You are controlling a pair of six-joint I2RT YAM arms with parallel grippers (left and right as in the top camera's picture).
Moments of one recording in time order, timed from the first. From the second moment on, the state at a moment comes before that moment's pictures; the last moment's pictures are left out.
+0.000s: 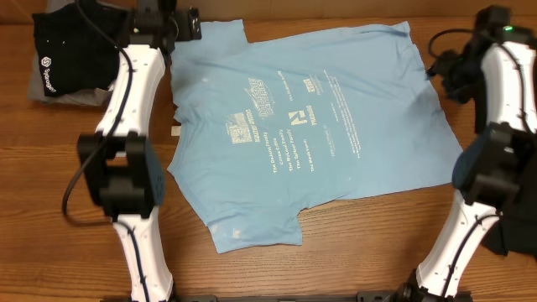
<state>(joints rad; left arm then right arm) -0.05 2.22 2.08 -0.55 -0.09 -0.08 -0.29 2.32 2.21 -1.24 -0.13 0.46</state>
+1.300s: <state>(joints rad) -0.26 1.76 1.85 -1.59 0.03 -0.35 -0.32 2.00 2.23 -1.48 0.11 0.50</state>
